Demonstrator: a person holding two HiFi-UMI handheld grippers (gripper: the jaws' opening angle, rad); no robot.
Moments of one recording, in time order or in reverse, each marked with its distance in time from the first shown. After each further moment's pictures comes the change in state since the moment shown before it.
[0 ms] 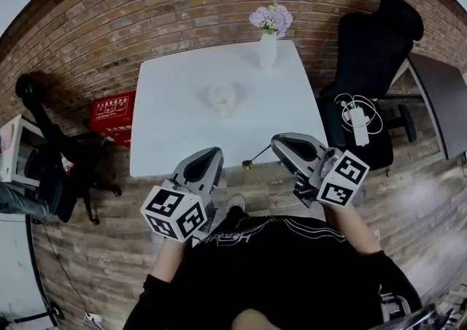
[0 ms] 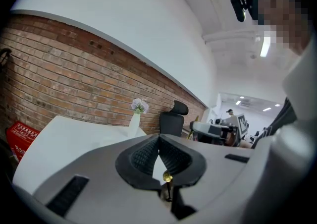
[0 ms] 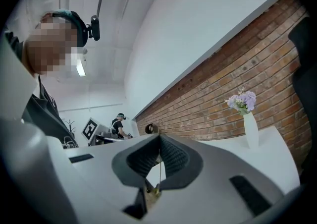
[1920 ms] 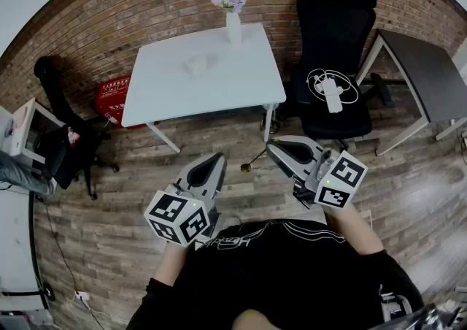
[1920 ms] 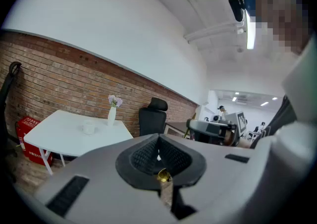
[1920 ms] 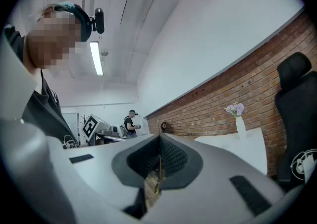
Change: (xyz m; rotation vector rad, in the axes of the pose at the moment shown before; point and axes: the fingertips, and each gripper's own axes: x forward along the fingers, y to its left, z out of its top) left arm -0.120 -0.299 -0.104 0.054 -0.023 0.018; right arm -0.270 0.187 -0.024 -0.085 -0.004 0.070
